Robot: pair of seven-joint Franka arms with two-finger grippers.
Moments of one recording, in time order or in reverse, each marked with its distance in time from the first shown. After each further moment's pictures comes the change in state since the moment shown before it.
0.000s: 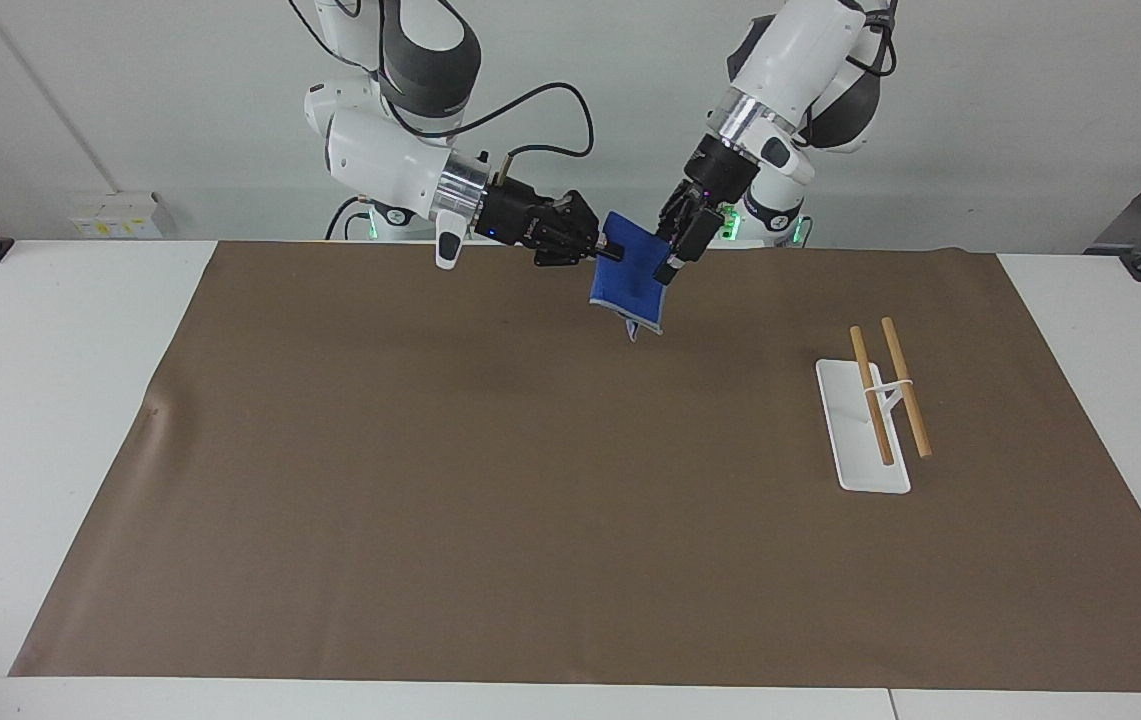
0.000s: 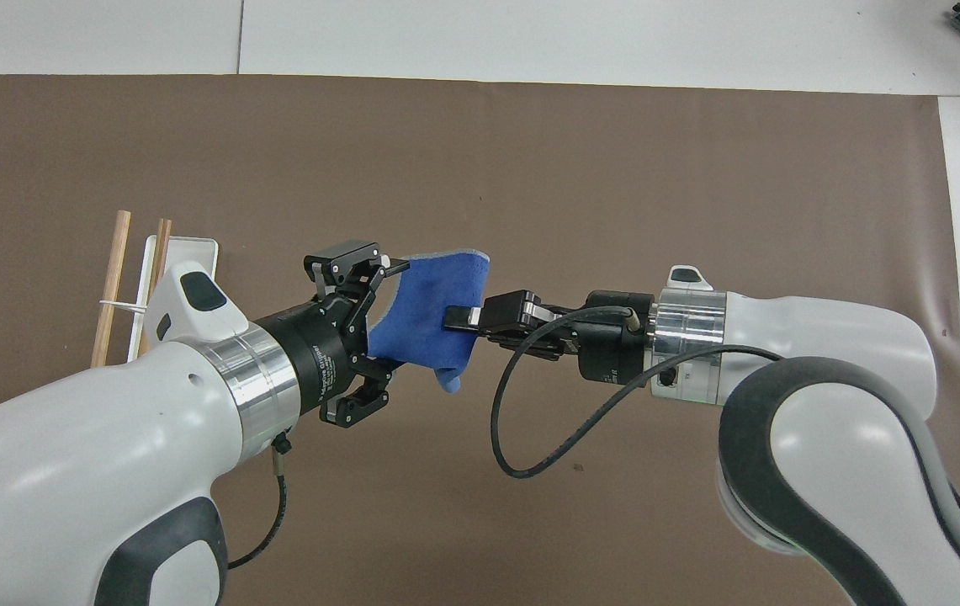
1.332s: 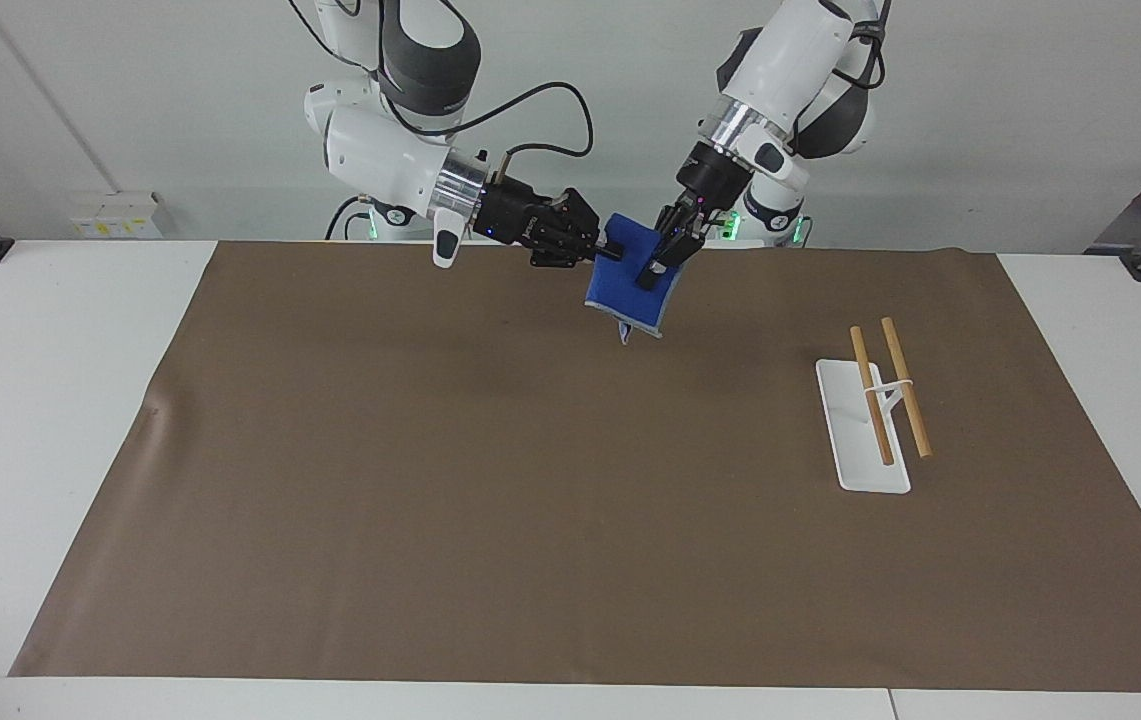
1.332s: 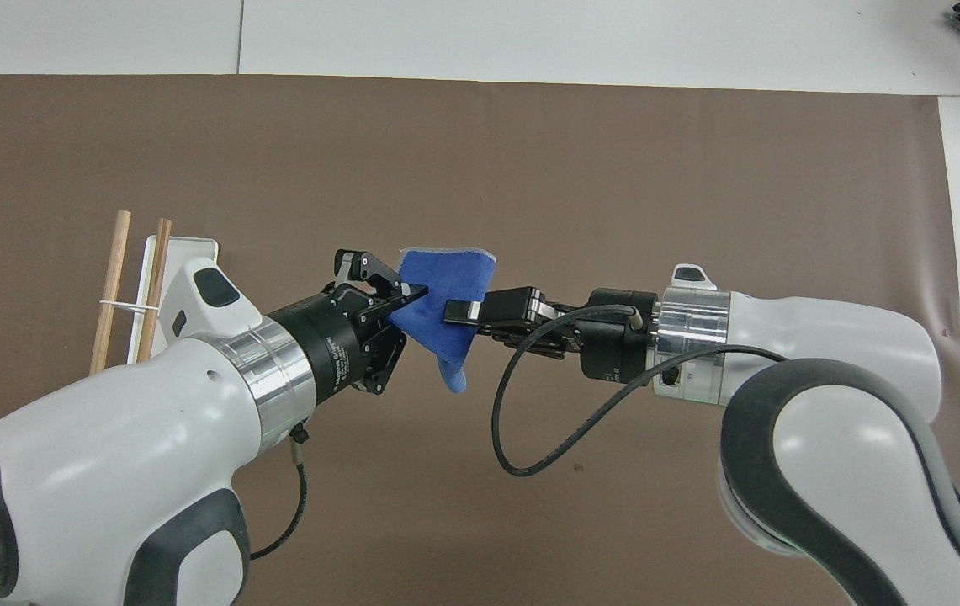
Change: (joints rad) left arm -0.012 0.028 0.000 0.001 0.000 0.066 -0.015; right arm 0.000 -0.005 0.000 0.001 0.000 0.017 0.000
